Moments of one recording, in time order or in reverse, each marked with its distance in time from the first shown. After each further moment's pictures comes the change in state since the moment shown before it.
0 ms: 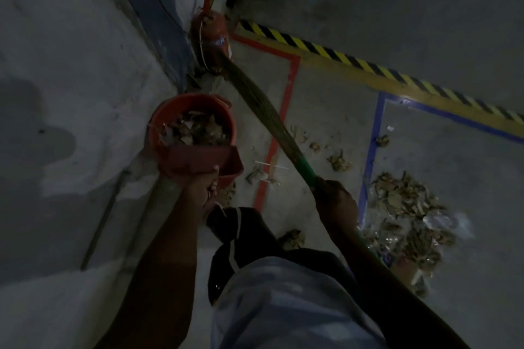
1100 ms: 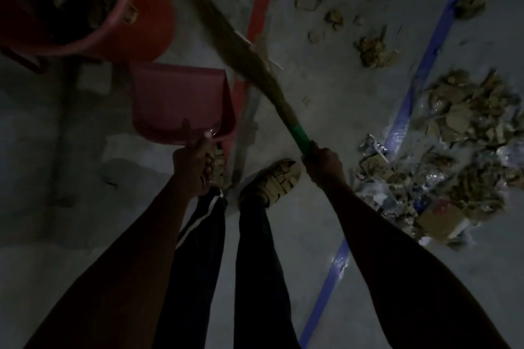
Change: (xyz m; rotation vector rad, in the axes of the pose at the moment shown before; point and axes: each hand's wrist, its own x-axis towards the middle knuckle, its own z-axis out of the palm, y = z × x) left_hand 0.198 -0.305 0.141 -0.061 0.186 -0.062; right_hand 0.023 0.295 0.379 0.096 -0.768 0.312
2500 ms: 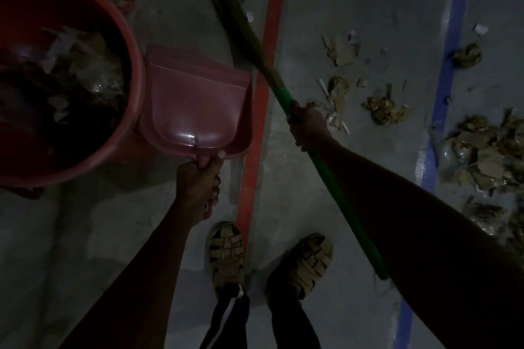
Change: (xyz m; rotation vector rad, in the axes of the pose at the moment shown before) left_hand 0.114 0.131 0.050 0.235 -0.139 0.309; right_hand 0.179 -0.204 -0.090 0.261 0.188 -0.106
